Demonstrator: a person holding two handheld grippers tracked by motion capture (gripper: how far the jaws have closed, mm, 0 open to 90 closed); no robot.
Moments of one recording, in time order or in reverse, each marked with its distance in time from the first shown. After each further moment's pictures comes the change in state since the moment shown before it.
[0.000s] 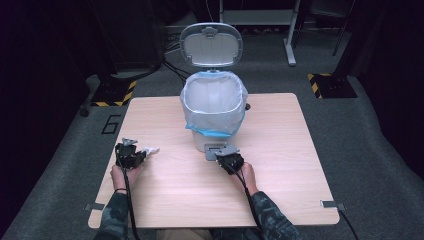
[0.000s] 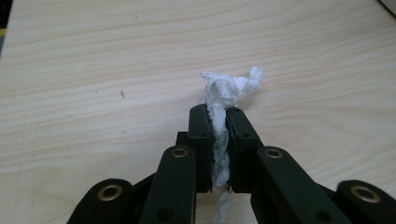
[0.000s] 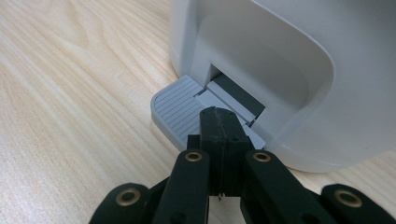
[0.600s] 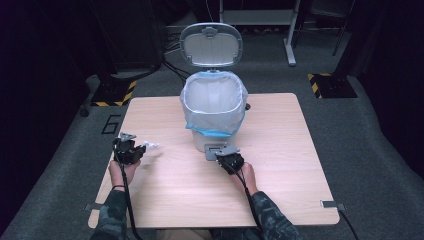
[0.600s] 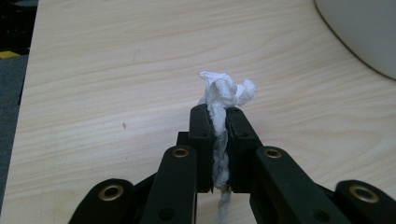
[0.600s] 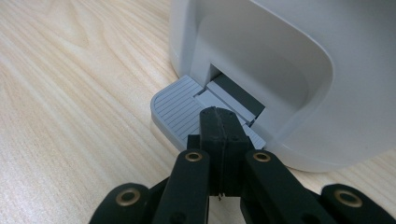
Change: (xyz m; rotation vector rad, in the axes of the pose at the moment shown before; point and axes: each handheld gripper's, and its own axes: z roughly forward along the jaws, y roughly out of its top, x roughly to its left) left arm -0.007 0.020 -0.023 -0.059 -0.021 0.010; right arm -0.001 0.000 0.000 0.010 0.006 0.003
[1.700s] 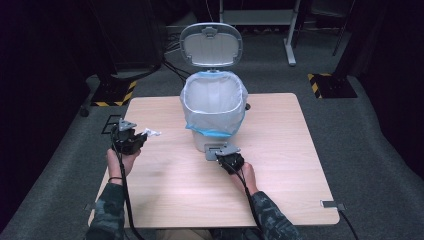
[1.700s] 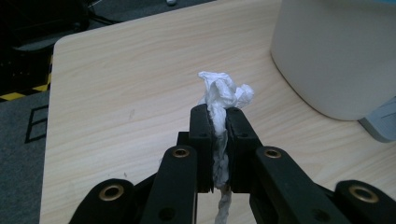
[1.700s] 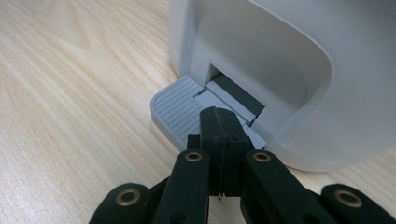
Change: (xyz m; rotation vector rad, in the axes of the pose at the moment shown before) left arm -0.020 0.048 -0.040 -0.085 -0.023 0.094; right arm -0.002 0.000 0.001 -0.021 0.005 -0.005
